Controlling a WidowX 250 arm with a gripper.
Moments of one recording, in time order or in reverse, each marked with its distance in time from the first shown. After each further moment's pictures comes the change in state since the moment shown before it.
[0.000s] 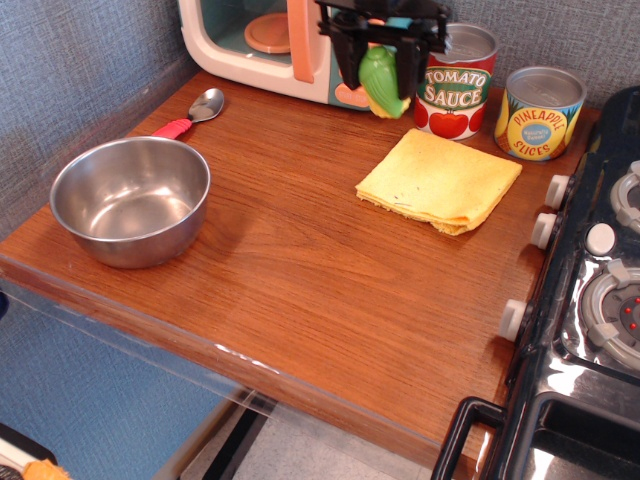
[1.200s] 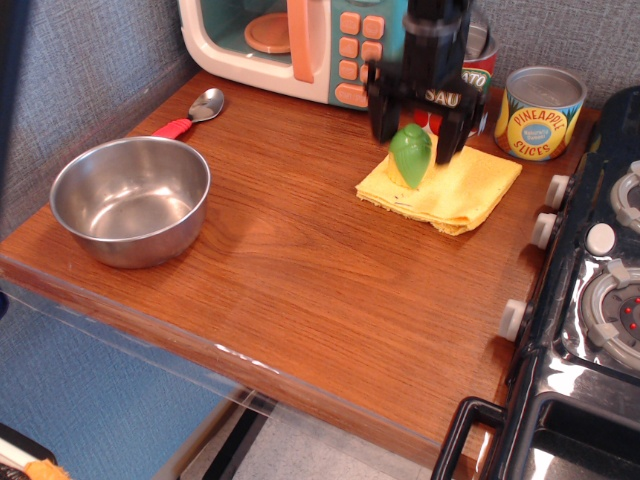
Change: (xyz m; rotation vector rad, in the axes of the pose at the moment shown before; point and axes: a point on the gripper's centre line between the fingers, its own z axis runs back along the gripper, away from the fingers) arm 0.001 -0.022 -0.031 0.050 0.048 -0.093
